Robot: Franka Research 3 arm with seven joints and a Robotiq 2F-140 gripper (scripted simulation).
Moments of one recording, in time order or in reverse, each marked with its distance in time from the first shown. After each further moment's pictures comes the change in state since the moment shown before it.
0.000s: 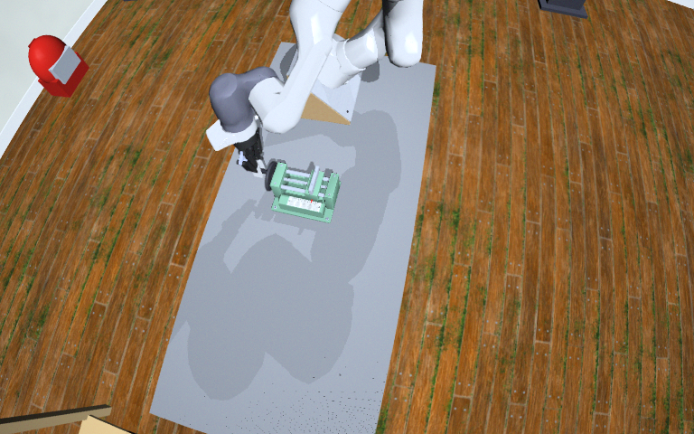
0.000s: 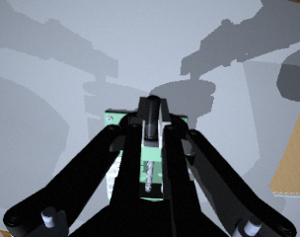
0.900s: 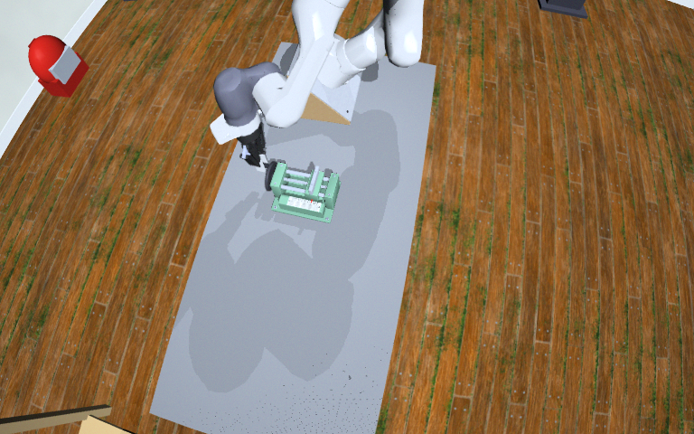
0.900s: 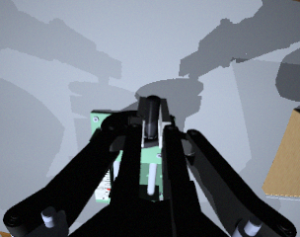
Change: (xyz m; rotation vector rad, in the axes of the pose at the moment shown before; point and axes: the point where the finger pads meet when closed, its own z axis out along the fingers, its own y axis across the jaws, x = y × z) arm 0.000 0.023 0.005 -0.001 -0.001 0.000
